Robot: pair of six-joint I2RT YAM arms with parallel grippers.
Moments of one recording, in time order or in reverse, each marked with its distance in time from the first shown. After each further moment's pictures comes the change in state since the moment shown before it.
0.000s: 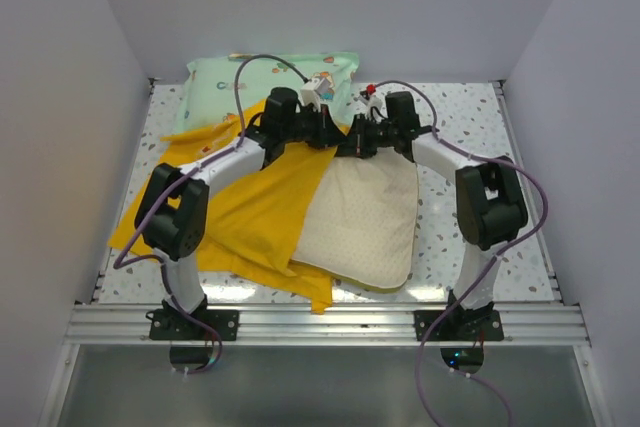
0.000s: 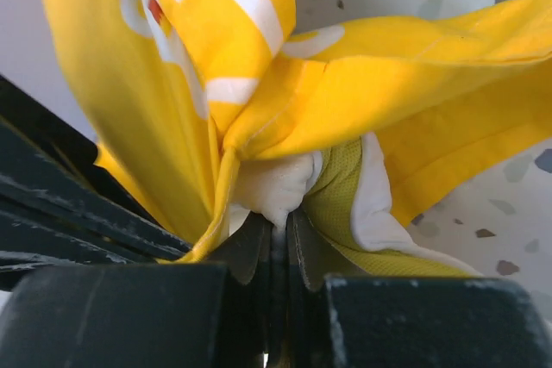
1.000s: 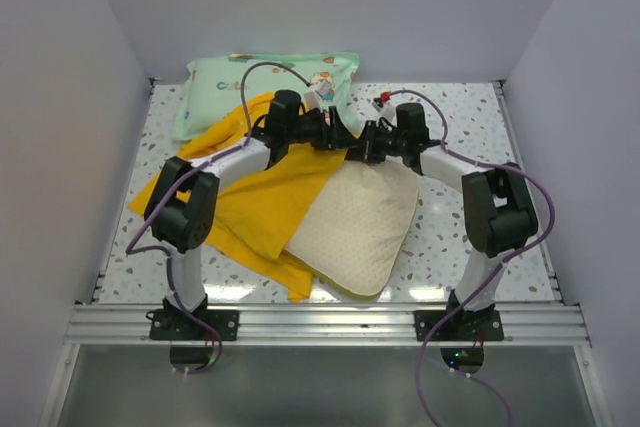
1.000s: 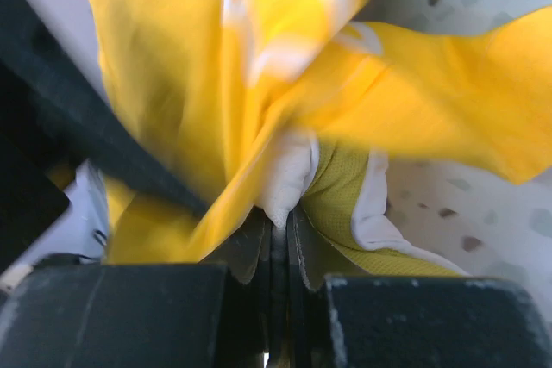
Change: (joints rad) left arm 0.016 0.068 -0.003 0.172 0.138 -0.249; right arm -0.030 -0.107 -0.216 0.261 0.062 0.144
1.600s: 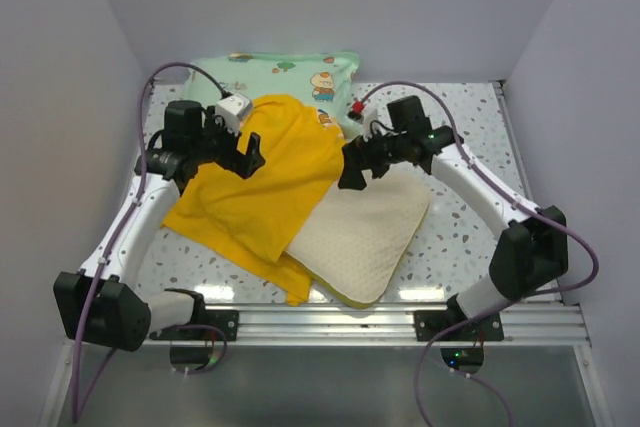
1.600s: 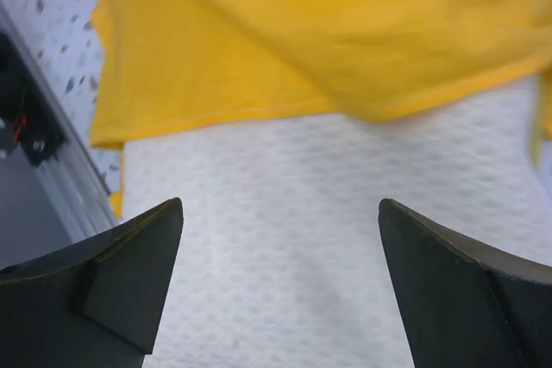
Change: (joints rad) left arm 0.314 -0.702 -0.236 -0.731 -0.238 0.874; right arm 0.076 -0.245 0.180 -0.739 0.093 -0.649
